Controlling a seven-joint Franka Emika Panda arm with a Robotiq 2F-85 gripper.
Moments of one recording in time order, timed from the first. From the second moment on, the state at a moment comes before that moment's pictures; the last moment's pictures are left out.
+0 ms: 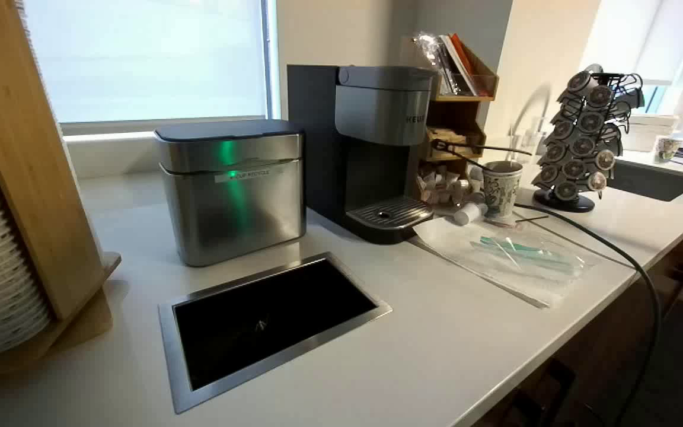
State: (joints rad) arm -0.21 -0.61 -0.19 -2.39 -0.26 1.89 -0.18
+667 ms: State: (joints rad) arm -0.14 -0.61 -0.13 -2.35 -0.08 1.98 -0.05
